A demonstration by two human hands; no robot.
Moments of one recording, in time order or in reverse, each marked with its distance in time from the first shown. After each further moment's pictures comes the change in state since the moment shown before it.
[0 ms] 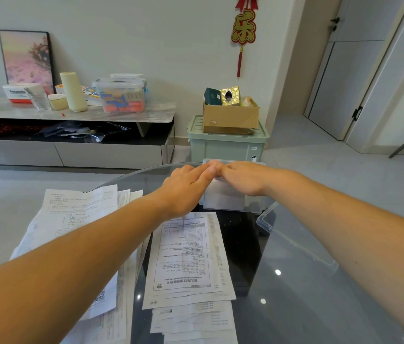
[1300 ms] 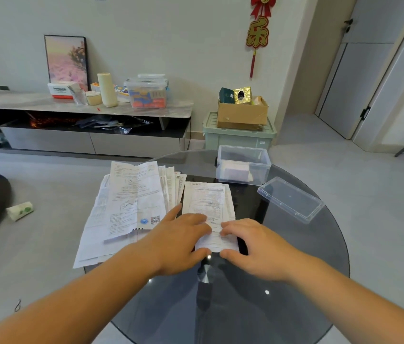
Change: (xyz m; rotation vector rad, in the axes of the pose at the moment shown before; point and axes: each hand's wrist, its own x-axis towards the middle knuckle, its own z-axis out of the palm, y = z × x) left_hand -0.214 0.011 0.006 0.561 -0.189 0.205; right_hand -0.210 -0.049 0.115 -0.041 0.094 -0.236
